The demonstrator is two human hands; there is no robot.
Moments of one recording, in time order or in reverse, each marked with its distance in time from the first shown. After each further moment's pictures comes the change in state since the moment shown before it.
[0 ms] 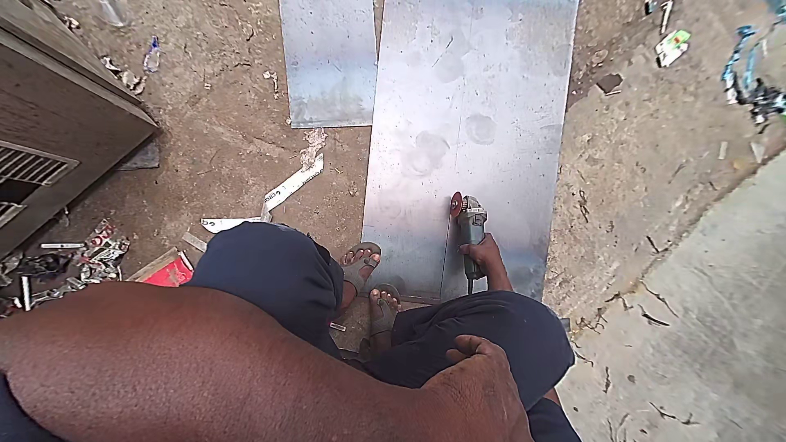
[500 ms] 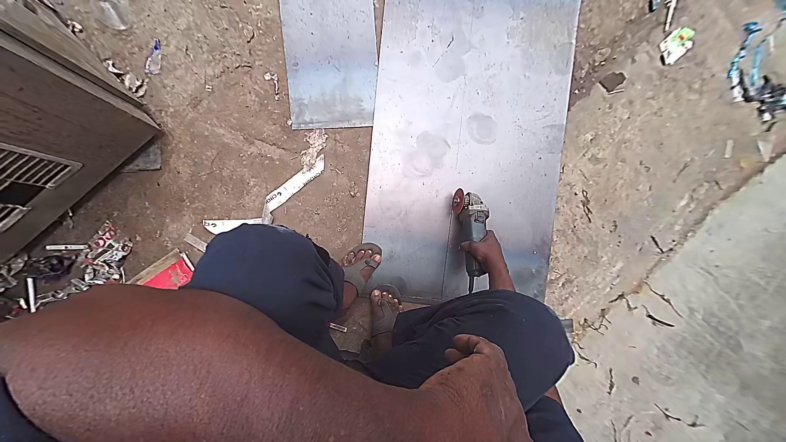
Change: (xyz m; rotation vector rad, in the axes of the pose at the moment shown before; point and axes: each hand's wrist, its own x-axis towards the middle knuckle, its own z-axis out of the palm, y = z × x) left_hand 0.000 -0.005 -0.008 -0.025 -0.097 -0.005; right_hand 0.001 -0.009 -0.002 0.029 0.016 0.002
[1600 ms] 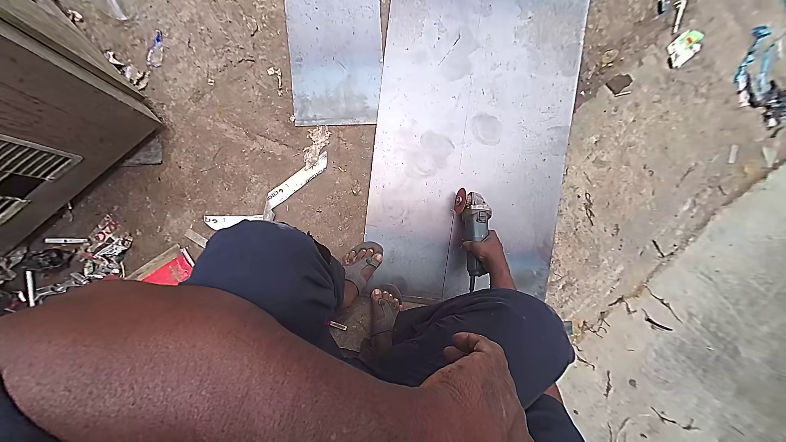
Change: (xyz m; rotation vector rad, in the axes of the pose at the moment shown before) left_hand -0.010 -0.013 -0.011 -0.149 -0.095 0.029; right_hand 0.000 -0.006 0.001 -0.010 0.001 0.013
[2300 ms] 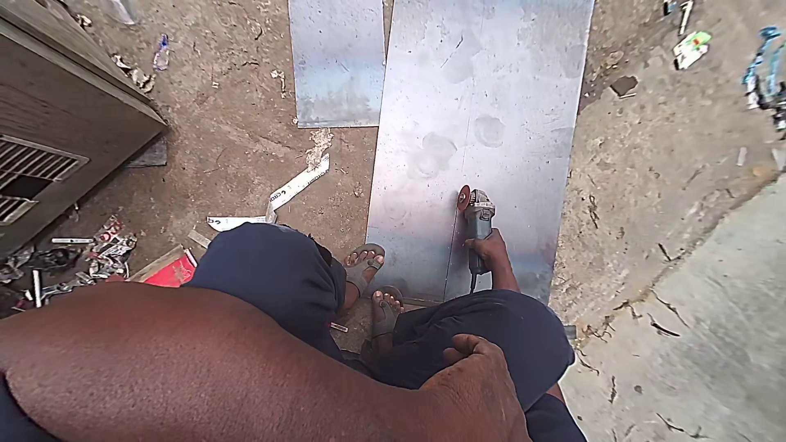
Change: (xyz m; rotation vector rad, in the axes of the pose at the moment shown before) left_hand 0.001 -0.002 0.000 -0.025 -0.005 -0.019; right_hand 0.010 -0.009 -0.001 -0.013 0.027 -0.015
